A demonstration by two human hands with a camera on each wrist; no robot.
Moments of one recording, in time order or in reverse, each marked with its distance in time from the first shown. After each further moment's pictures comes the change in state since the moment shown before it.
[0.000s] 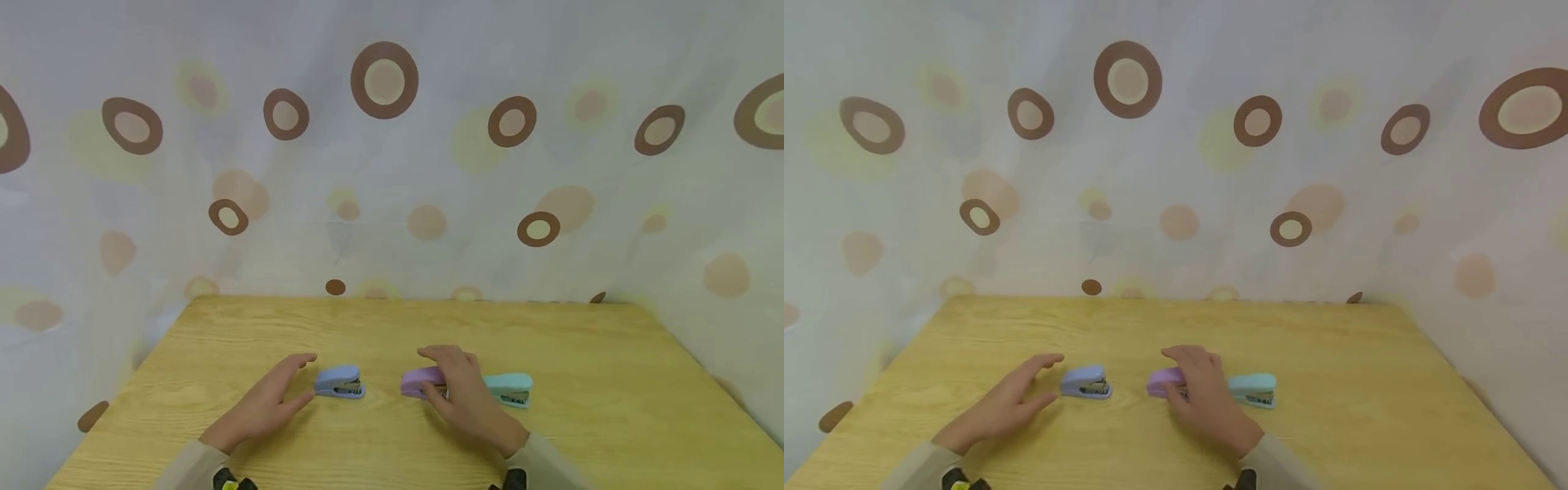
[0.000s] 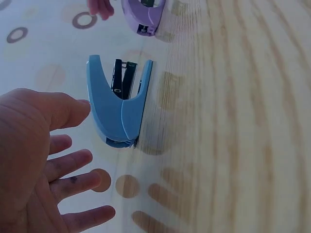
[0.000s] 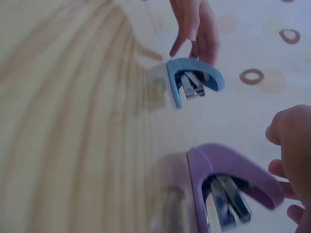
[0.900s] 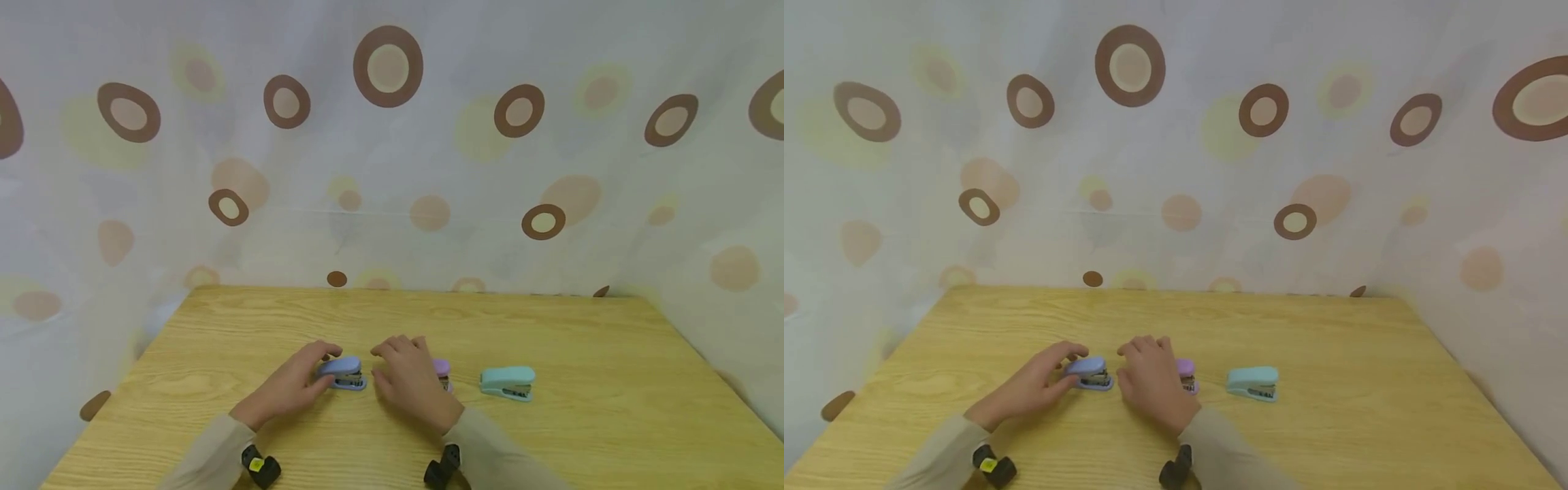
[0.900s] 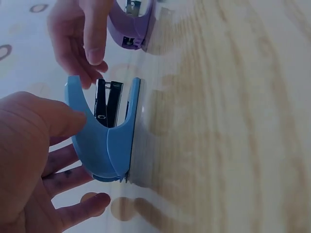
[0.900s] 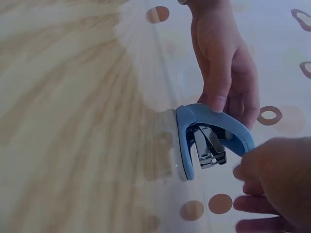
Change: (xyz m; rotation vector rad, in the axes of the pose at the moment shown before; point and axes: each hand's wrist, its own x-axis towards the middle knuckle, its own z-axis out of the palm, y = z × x) left_hand 0.026 0.011 0.011 -0.023 -0.054 0.120; right_hand 0.048 -0.041 0.046 -0.187 -0.113 -0.010
